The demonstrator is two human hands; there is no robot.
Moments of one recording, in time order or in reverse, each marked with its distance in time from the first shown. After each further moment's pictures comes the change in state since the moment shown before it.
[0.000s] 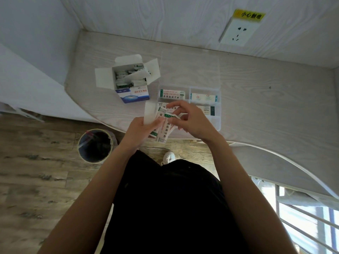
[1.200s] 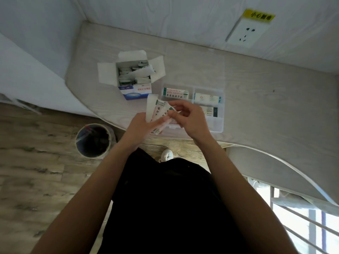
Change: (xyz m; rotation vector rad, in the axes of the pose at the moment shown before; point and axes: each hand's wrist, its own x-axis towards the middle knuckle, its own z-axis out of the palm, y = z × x) left_hand 0.005 0.000 -0.003 -0.029 -0.027 0.056; right_hand 0.011 0.007 0.021 0.195 0.215 0.025
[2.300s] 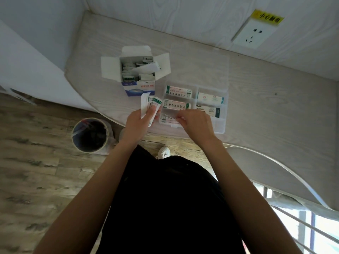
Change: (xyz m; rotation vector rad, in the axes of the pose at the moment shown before) left_hand 0.014 -0.022 -0.007 0.049 0.229 -0.061; right_hand 0.011 0.021 -0.008 -1.153 -0.088 -0.288
